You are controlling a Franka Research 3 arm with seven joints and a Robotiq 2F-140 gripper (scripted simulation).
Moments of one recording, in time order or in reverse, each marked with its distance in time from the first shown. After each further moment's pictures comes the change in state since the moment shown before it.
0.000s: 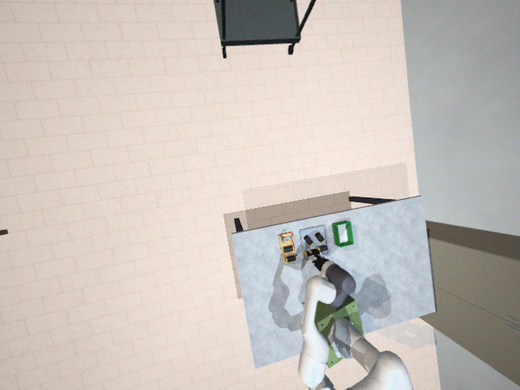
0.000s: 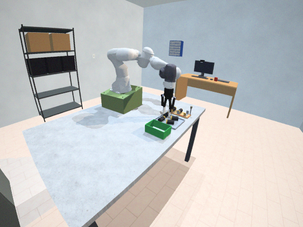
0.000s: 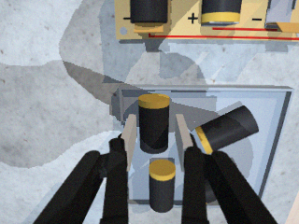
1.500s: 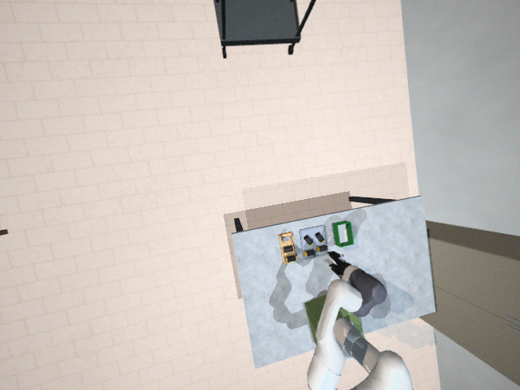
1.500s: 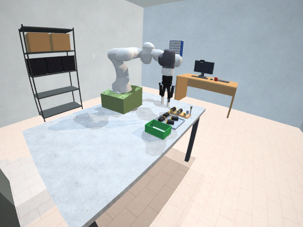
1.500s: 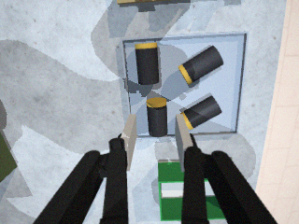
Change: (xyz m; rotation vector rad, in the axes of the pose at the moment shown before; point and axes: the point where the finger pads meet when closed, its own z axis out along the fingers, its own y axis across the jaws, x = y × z) arm -0.057 0.008 -0.106 -0.001 0.003 0.061
